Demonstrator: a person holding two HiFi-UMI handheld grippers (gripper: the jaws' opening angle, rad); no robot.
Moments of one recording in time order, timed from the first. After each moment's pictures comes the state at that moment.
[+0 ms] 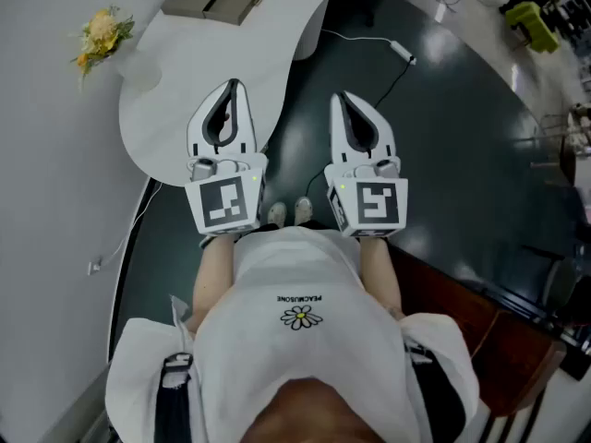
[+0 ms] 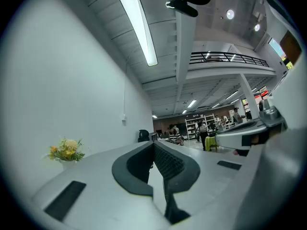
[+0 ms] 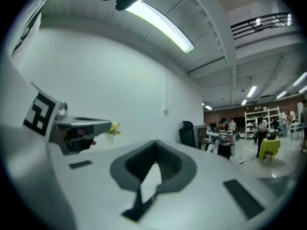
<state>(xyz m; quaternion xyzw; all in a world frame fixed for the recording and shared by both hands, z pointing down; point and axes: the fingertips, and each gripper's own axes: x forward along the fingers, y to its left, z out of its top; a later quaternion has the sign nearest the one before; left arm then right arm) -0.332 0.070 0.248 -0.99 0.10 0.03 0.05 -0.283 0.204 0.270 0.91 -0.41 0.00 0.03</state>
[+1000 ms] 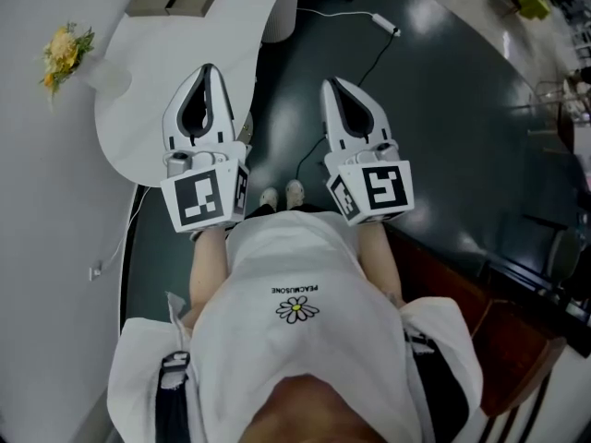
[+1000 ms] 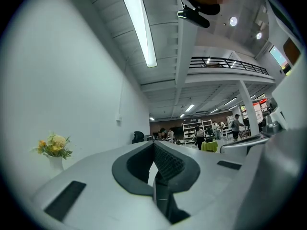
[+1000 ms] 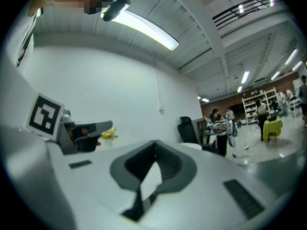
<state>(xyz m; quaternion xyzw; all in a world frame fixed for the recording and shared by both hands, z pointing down) -0.301 0.106 0.242 -1.00 0.08 0.05 0.03 -0.256 0.256 0.287 0.91 -0.41 0.03 -0.04</state>
